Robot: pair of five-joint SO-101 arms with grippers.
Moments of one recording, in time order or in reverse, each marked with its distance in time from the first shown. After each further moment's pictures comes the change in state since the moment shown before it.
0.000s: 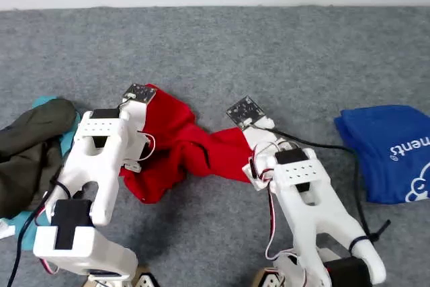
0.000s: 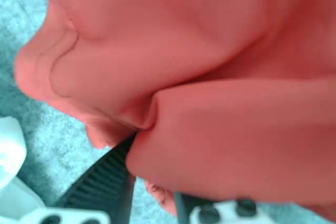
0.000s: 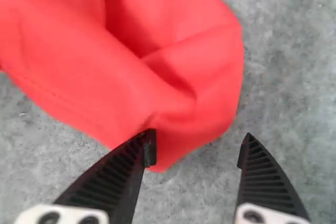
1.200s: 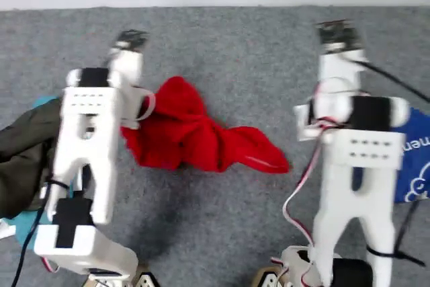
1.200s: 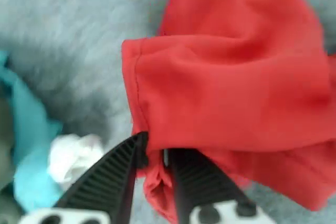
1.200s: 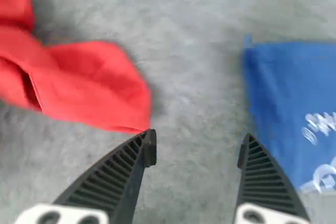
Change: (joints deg) left arm -1.9 0.1 -27.4 15.0 4.1; right arm 11.5 -0.3 -51.1 47.6 -11.2
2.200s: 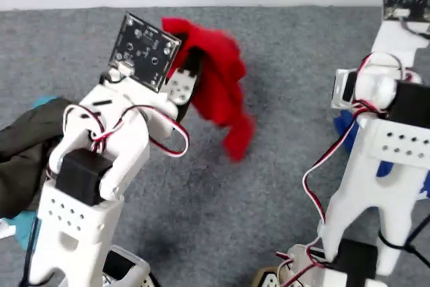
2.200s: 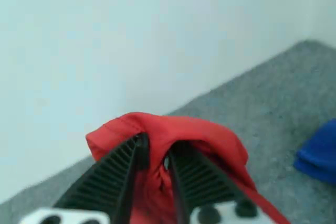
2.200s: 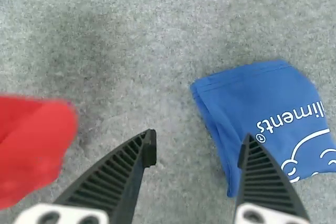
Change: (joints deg) left arm 30.0 -39.6 1.6 -28.2 0.4; right arm 13.2 7.6 -27.3 6.9 -7.1
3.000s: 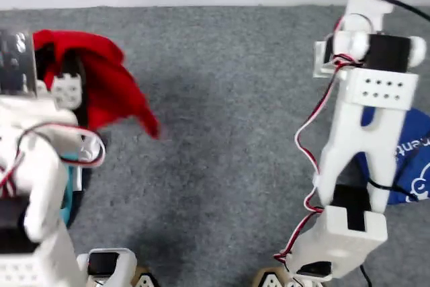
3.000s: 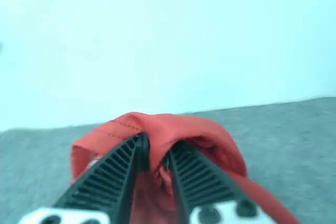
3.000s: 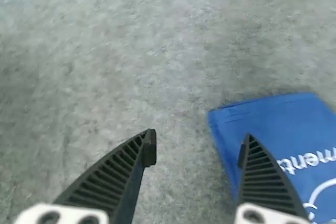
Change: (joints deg) left arm -28.4 -11.1 -8.4 19.6 3.2; right arm -3.4 23.5 -23.7 2.1 -0.1
